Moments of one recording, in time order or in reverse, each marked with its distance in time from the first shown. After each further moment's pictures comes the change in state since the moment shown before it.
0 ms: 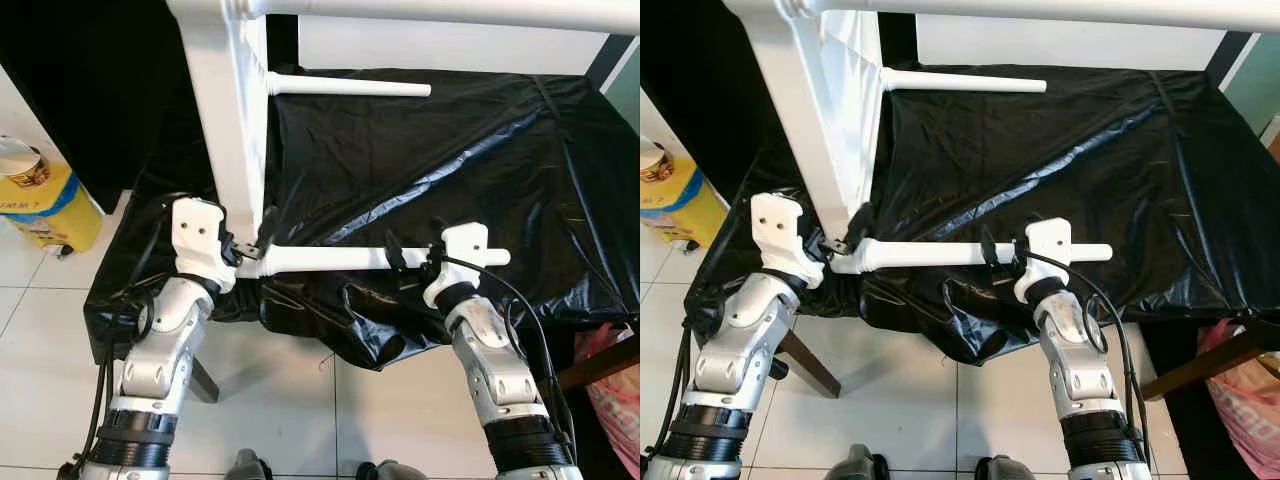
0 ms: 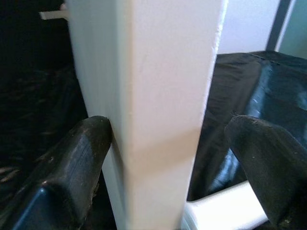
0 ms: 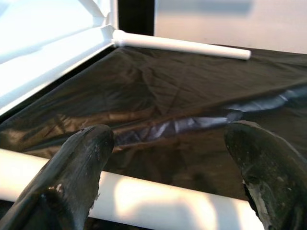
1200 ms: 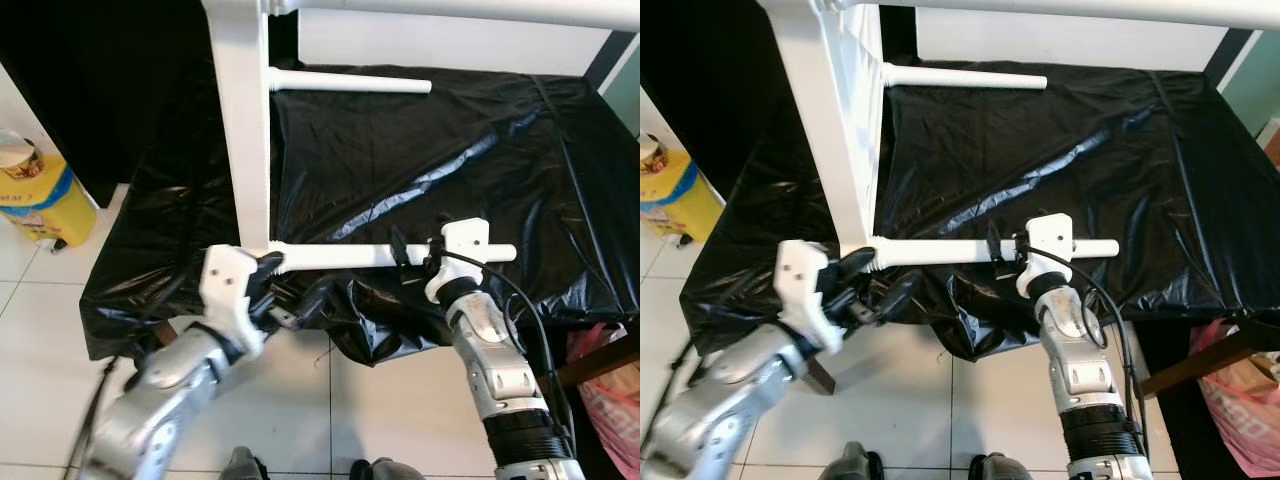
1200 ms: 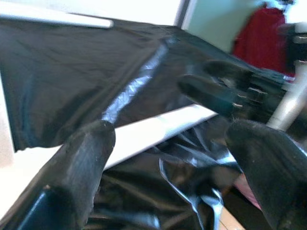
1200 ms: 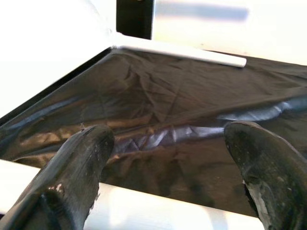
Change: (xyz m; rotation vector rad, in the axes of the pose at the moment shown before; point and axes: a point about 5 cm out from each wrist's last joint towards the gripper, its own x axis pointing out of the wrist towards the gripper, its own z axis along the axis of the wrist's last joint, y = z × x) left arm -0.022 -0.061 0.005 -0.234 0.140 -0.282; right arm 0.011 0.005 0.007 -0.025 -0.012 0.000
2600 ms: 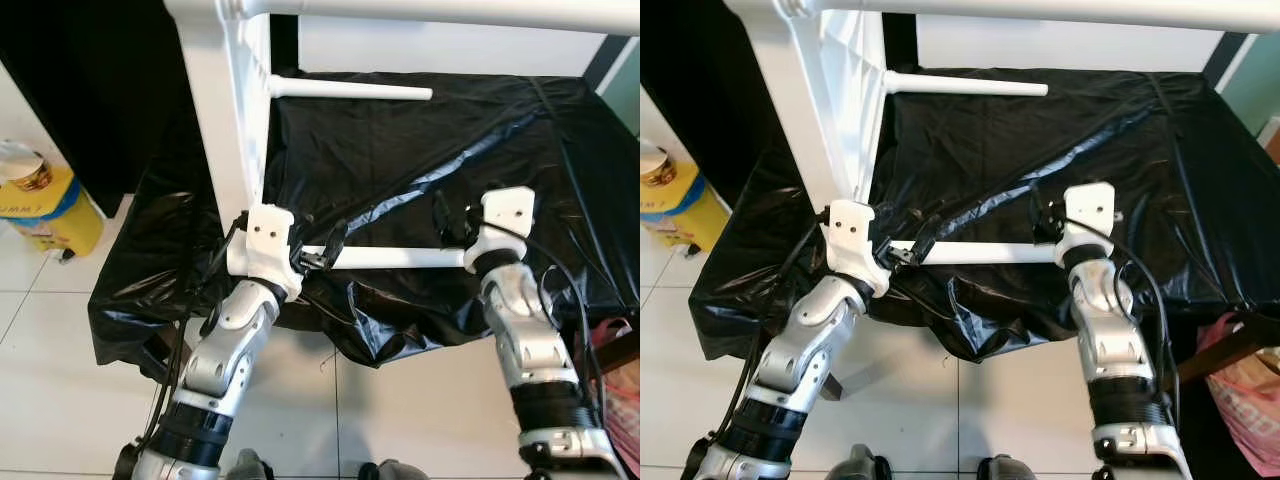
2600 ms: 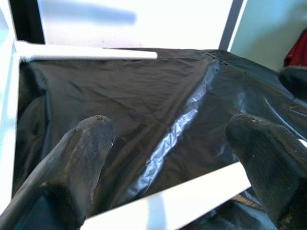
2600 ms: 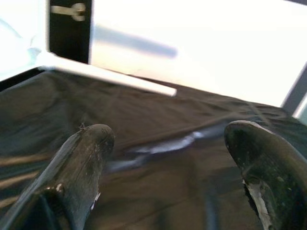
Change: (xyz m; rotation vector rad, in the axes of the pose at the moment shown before) left arm 0.057 0.019 -0.003 0.066 -0.120 0.177; right arm 0.020 -0.058 0.027 -0.170 -0.070 -0.185
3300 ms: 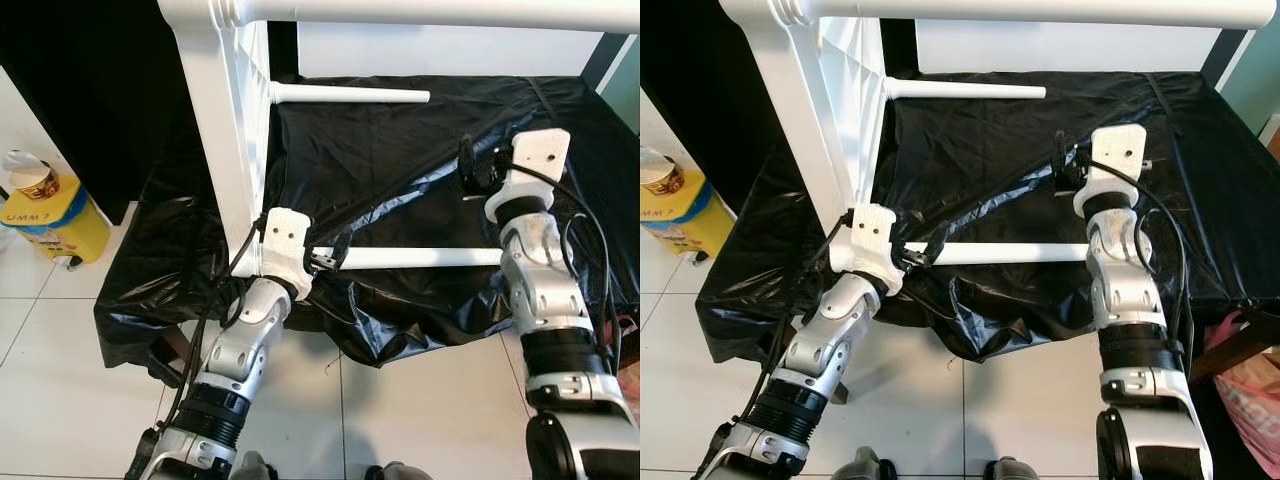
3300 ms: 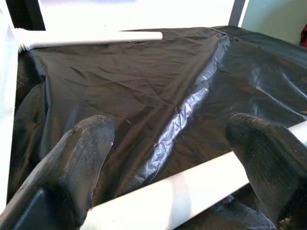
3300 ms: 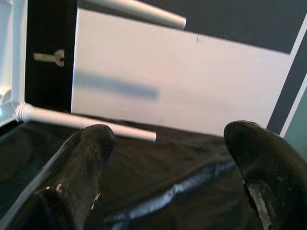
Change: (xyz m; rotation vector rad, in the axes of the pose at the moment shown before) left arm 0.013 0.003 -0.024 0.049 0.063 0.023; right arm 0.036 -0.014 0.041 -0.002 -0.138 -0.066
